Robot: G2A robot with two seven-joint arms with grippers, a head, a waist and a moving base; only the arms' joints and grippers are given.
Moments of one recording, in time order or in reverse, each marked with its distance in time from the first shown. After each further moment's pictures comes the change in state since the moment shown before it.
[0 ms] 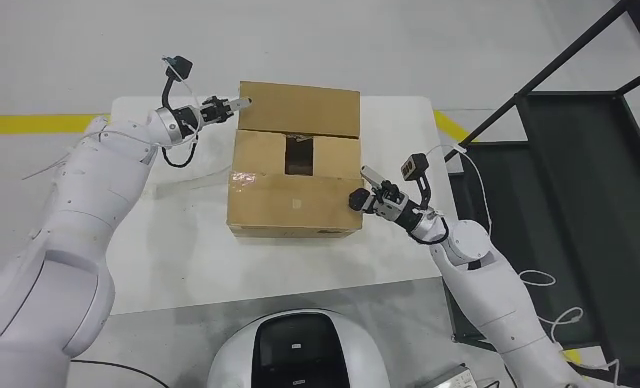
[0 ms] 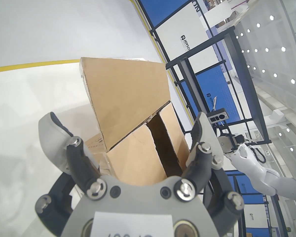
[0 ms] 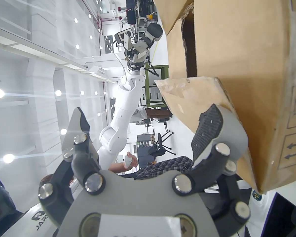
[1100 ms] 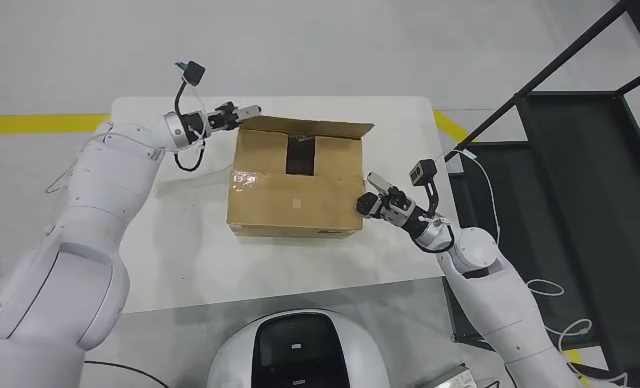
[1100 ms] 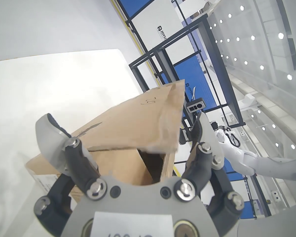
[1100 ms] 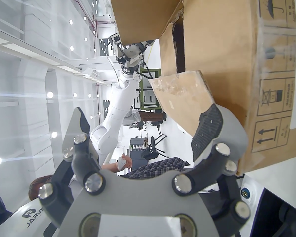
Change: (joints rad) left arm -0.019 -0.064 -0.064 0.122 -0.131 -0.205 -0.229; right arm -0.058 0.001 0.053 -0.023 -0.031 -0.020 0.007
